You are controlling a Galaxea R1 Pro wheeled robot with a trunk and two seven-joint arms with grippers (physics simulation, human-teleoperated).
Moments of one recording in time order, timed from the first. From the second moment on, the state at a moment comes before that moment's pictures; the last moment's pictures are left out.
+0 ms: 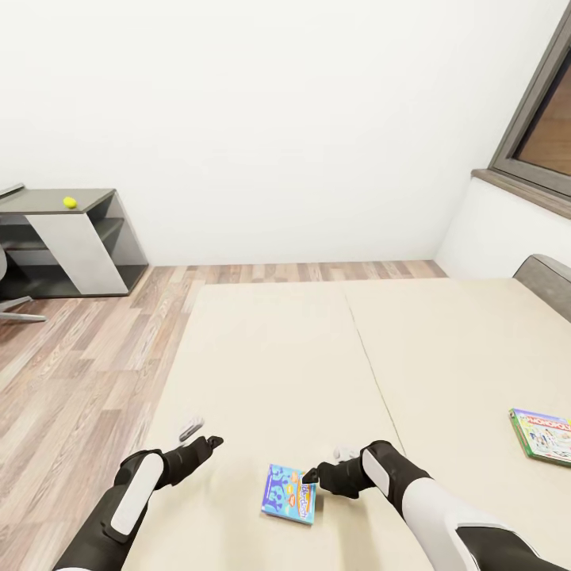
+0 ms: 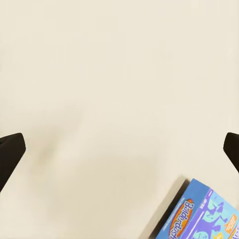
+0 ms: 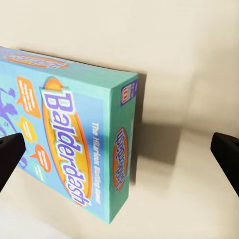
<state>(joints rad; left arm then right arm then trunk) -0.39 0.03 0.02 -1.04 0.80 0.68 0.22 -0.78 0.08 -0.05 -0.20 -0.14 0.68 0.37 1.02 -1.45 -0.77</state>
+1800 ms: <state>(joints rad) -0.35 0.01 0.03 -1.04 0.80 0.66 0.22 -0.79 0.06 -0.04 -0.22 -0.12 0.64 0.45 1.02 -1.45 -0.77</state>
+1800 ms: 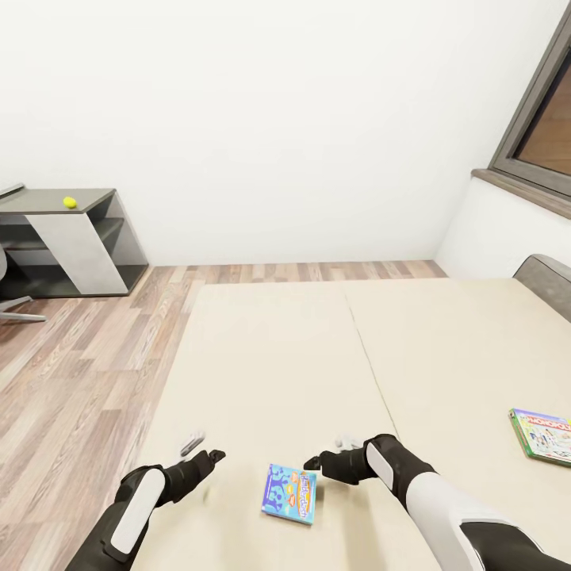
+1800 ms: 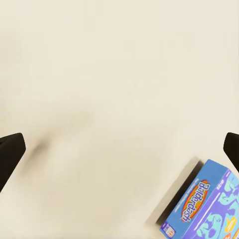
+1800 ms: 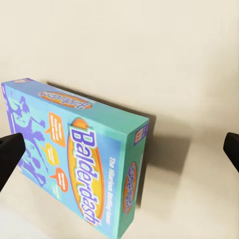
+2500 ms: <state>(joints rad) -0.34 0.05 0.03 -1.05 0.80 0.67 0.22 -0.79 0.06 -0.04 -0.23 -0.13 0.65 0.41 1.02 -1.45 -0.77</state>
